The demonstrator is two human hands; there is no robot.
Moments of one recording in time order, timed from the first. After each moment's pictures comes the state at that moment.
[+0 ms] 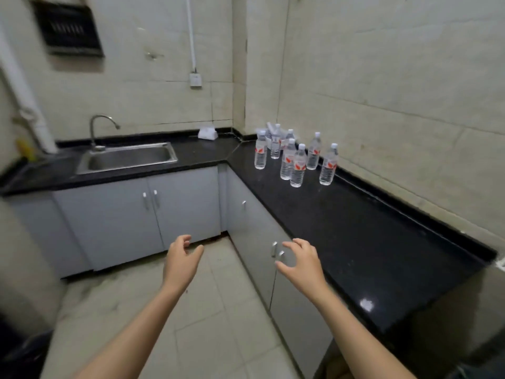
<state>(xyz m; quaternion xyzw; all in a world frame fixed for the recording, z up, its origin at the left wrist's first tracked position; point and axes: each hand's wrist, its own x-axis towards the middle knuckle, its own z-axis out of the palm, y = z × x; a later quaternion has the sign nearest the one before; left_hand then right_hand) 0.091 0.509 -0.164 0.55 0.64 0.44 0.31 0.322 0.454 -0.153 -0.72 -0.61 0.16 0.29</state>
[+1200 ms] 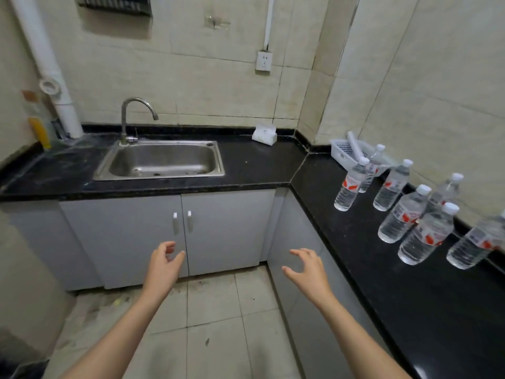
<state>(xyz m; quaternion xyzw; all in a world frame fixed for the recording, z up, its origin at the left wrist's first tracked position) -0.087 0.929 -0.233 0.45 0.71 0.45 0.31 0.197 0.937 -0.220 -0.68 -0.65 0.24 0.24</state>
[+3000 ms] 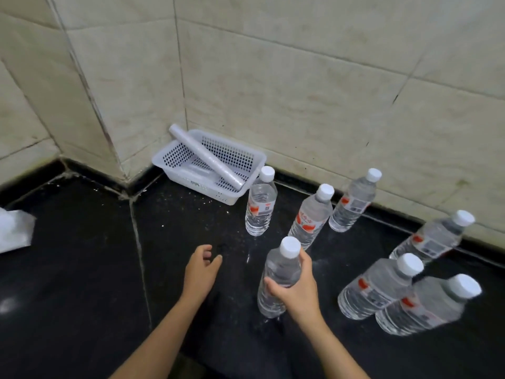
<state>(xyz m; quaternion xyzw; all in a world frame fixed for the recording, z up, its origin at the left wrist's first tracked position) 0.345 1.529 -0.277 0.69 0.45 0.16 0.54 0.420 1.354 -0.235 -0.80 -0.18 0.16 0.55</state>
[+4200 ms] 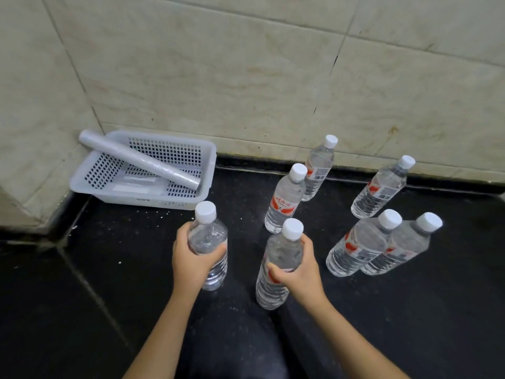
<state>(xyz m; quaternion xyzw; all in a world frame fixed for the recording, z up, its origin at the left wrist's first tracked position) 0.385 1.573 -0.250 0.72 0.26 0.17 0.62 0.417 1.382 -0.231 -0.83 -0.05 0.08 0.55</state>
